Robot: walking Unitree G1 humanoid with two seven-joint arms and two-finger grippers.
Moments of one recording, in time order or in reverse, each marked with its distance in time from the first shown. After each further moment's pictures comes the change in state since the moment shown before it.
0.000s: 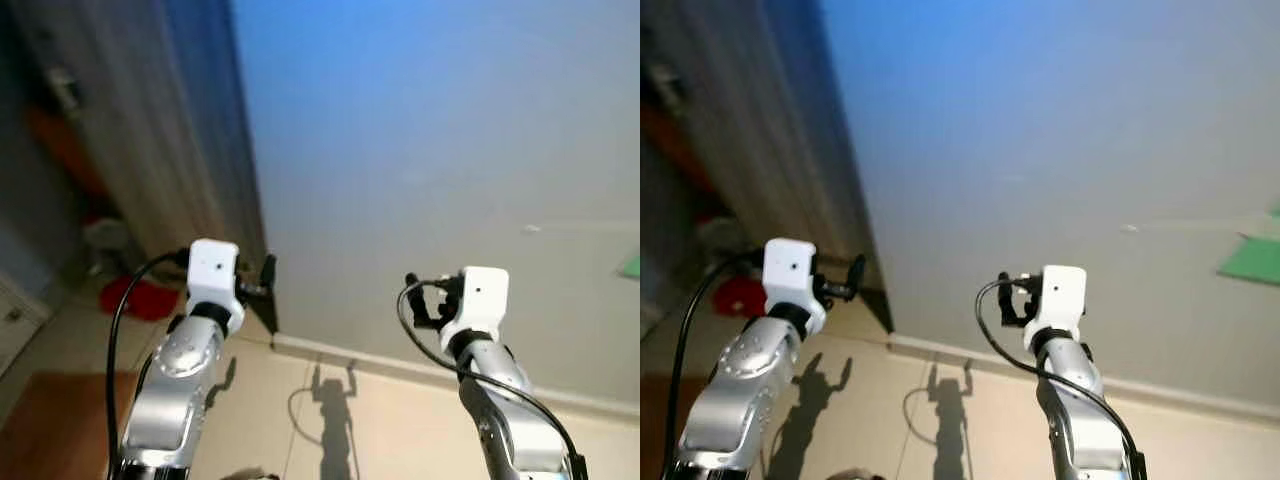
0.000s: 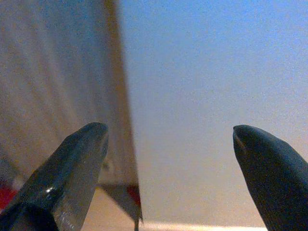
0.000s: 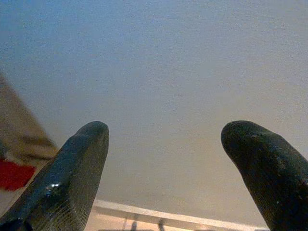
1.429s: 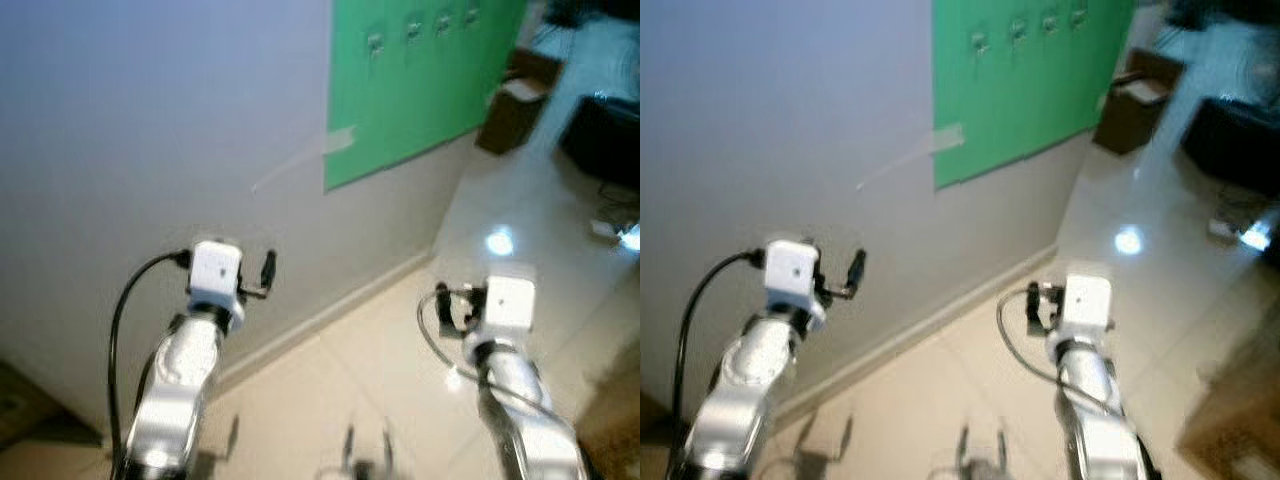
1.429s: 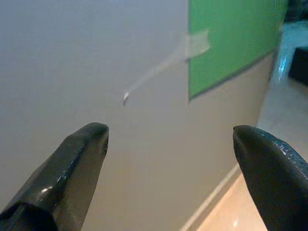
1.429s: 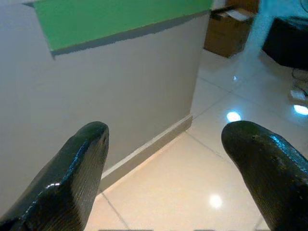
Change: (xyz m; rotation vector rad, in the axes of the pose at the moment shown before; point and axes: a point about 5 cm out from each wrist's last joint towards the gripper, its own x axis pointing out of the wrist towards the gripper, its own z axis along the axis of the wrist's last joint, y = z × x) left arm -0.002 0.003 -0.011 0.050 -0.078 0.029; right arm -0.005 -0.024 0.003 -0.089 -0.017 -0.144
